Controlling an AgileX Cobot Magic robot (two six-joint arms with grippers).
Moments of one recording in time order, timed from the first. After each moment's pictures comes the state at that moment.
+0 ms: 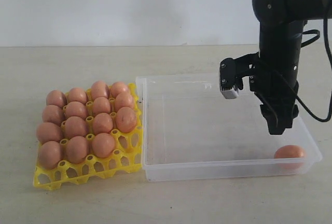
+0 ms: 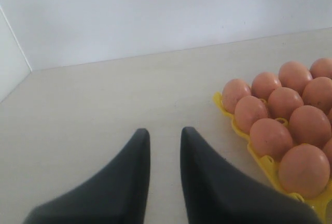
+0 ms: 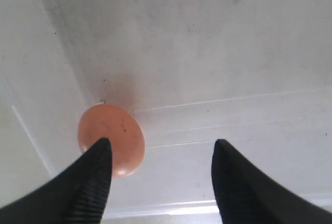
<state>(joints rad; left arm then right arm) 0.04 0.00 0.00 0.23 0.29 -0.09 0.35 1.91 -1.38 -0.13 1.21 -1.01</state>
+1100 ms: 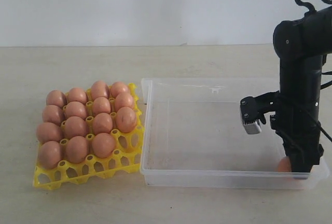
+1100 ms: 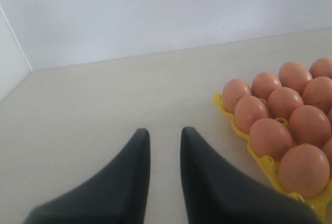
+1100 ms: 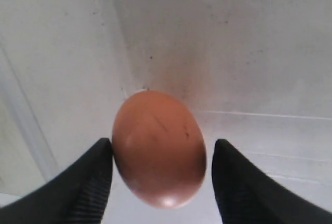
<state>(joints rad) 0.04 0.00 0.00 0.23 0.29 -0.09 0.26 1.96 -1.20 -0.04 1.21 -1.13</state>
